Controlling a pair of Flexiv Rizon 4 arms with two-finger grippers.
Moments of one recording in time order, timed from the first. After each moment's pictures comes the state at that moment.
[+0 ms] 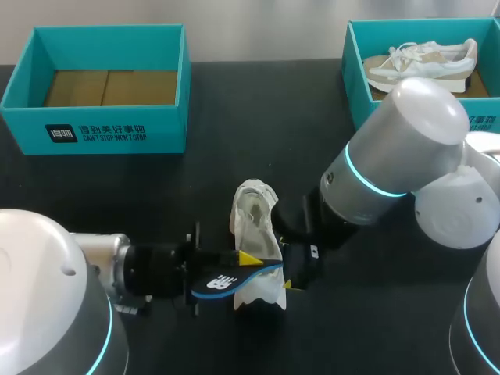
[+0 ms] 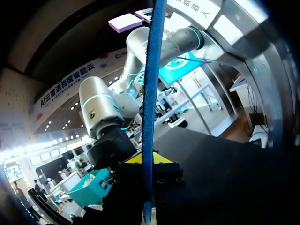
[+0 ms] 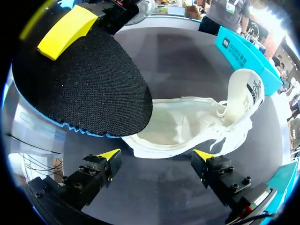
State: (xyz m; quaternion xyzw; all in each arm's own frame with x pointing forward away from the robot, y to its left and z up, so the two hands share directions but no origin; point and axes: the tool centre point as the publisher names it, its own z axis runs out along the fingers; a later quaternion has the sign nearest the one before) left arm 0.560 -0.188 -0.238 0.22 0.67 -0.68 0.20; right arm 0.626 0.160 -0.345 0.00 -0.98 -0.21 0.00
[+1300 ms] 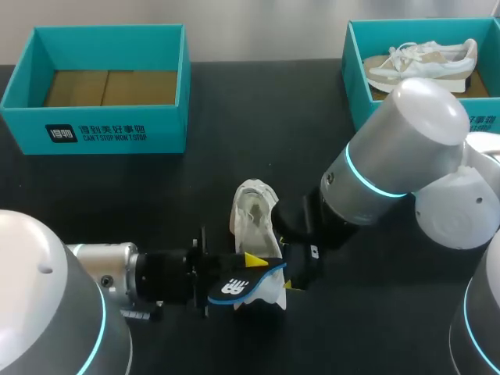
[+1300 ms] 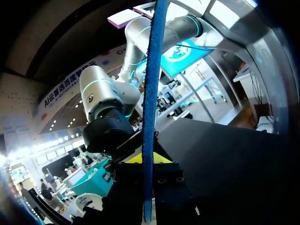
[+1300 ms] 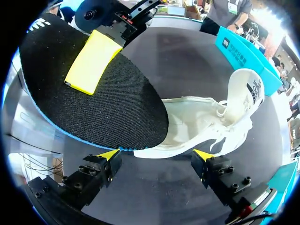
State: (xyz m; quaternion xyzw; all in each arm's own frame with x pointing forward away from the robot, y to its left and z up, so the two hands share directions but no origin) left arm 0.578 -0.193 -0.270 0.21 0.68 -0.67 0.23; right arm 0.626 0.160 -0.345 0.00 -0.98 -0.21 0.00
